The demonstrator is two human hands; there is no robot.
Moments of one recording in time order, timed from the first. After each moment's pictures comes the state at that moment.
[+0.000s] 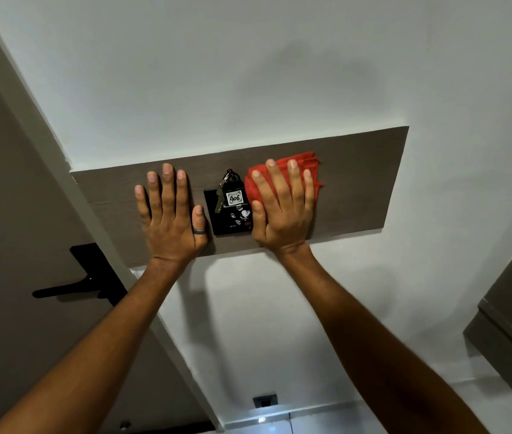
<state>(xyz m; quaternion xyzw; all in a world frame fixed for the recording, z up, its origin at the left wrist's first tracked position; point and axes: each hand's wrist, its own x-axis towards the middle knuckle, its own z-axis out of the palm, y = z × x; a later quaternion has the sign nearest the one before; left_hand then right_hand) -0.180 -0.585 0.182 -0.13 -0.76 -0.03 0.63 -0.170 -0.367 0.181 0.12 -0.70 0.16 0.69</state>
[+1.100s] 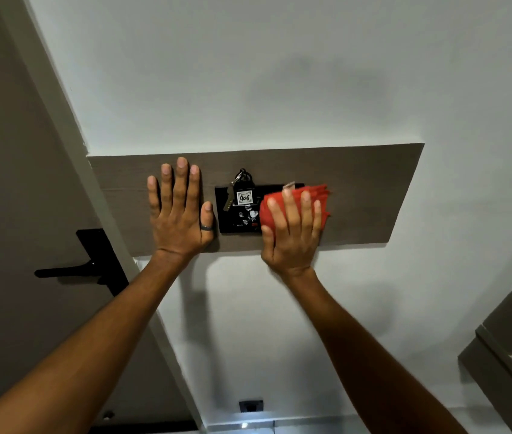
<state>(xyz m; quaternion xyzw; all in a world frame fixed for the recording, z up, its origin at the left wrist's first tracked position) -0.180 -0.585 0.179 -0.13 -0.77 -0.02 0.63 -0.155 -0.365 0.142 0.13 -0.72 0.15 0.67</state>
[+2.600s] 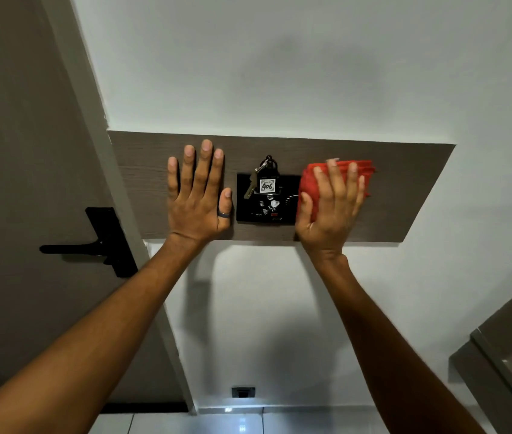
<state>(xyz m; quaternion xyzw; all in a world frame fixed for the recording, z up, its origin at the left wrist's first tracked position) -0.171 -0.583 0.184 -0.13 -0.76 -0.02 0.63 -0.164 -0.338 0.176 0.12 -0.71 0.16 0.68</state>
